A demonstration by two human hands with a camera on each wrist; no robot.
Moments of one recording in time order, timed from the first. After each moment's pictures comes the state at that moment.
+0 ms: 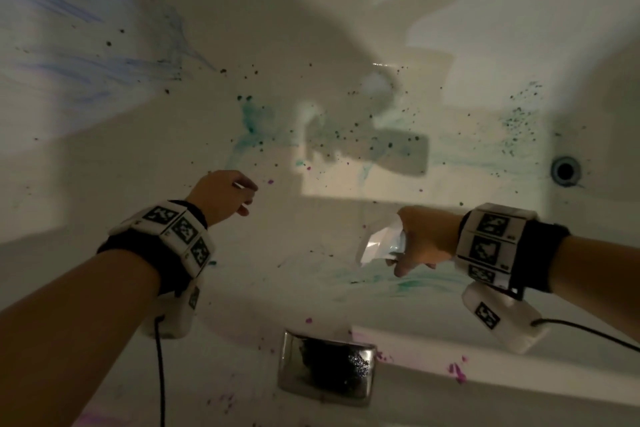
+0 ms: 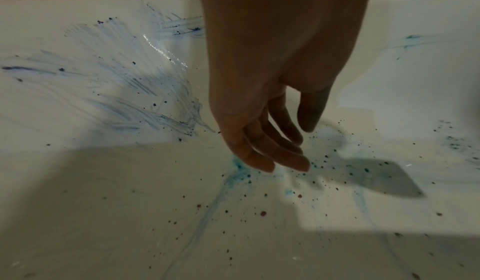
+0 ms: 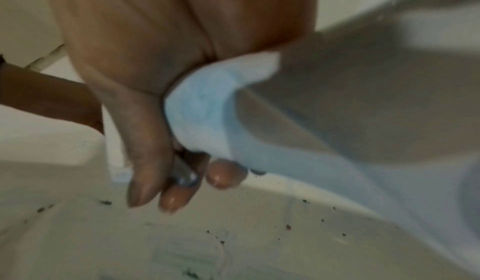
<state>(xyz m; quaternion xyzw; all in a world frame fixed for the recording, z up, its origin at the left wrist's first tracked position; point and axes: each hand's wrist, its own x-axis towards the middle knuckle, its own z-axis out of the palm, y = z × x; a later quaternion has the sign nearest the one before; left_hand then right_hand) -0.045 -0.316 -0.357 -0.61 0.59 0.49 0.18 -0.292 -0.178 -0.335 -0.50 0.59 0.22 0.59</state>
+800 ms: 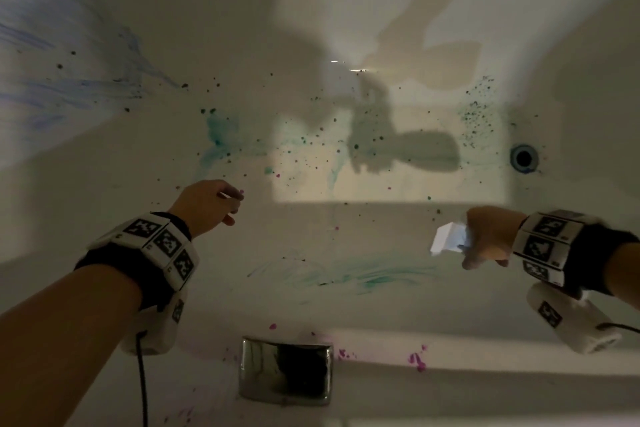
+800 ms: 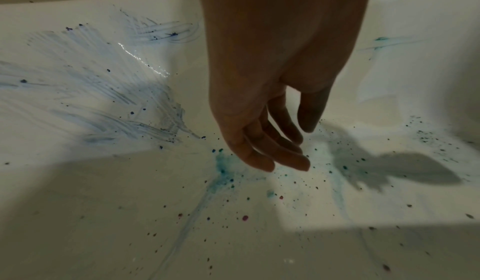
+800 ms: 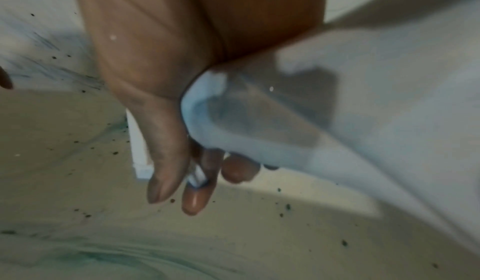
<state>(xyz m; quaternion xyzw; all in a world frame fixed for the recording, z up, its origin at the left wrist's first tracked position) -0.082 -0.301 -0.357 -0.60 0.61 0.48 0.19 -0.395 -0.116 -0.314 -0.43 0.66 0.38 0.48</state>
